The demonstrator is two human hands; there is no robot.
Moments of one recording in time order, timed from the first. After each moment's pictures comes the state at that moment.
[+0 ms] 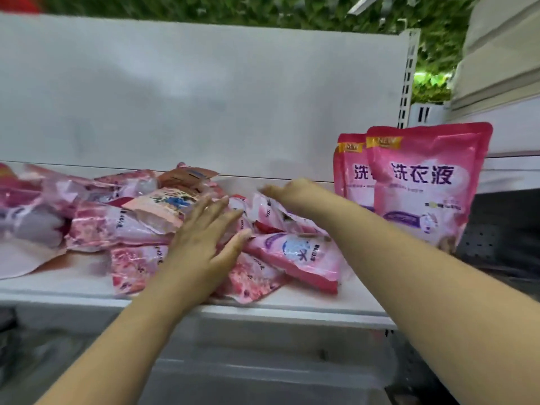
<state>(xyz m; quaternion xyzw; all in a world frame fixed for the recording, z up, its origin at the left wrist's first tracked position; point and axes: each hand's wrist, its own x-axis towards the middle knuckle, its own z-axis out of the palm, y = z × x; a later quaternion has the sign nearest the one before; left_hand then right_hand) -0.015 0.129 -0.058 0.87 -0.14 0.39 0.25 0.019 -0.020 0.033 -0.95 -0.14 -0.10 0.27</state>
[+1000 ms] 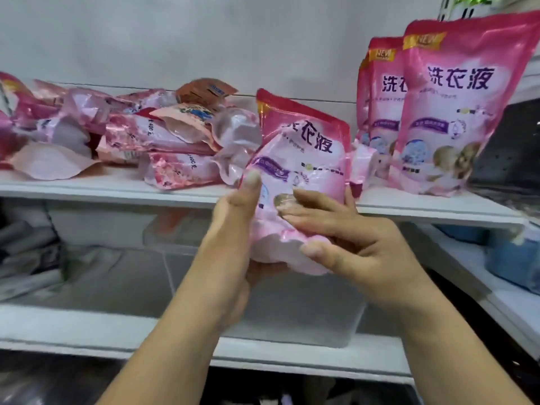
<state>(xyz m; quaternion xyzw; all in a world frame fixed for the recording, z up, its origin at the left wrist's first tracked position) -0.118 0.099 -0.108 0.58 -0.10 0.11 0.80 -0.087 -0.051 -0.113 -0.73 -0.46 -0.20 0.47</state>
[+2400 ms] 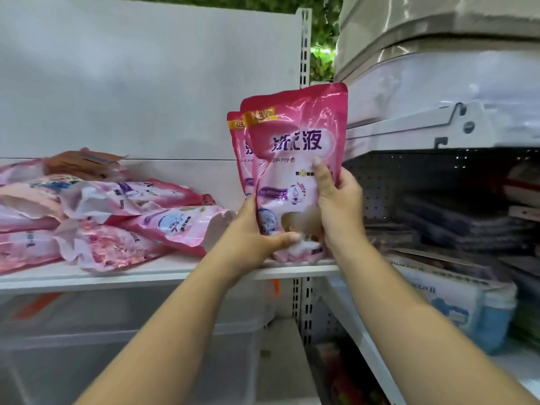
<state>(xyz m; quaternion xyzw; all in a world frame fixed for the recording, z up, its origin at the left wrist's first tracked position) -0.023 -0.068 -0.058 0.75 -0.23 0.11 0.61 -0.013 -0.196 -0.032 -0.61 -0.13 -0.37 0.68</state>
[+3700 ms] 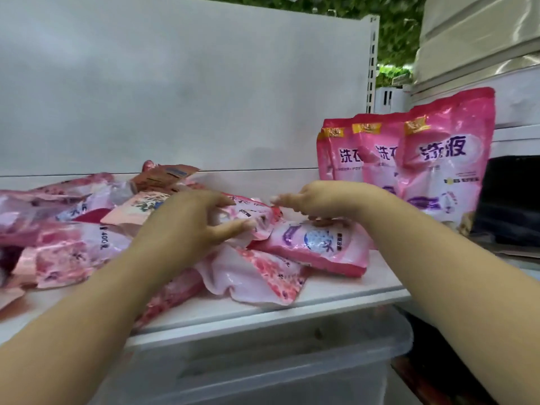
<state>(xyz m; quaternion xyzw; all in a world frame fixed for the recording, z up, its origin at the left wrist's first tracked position) 0.013 0.173 -0.015 0.88 -0.24 0.36 0.17 0.019 -0.025 0.025 -0.99 -0.03 -0.05 0.14</state>
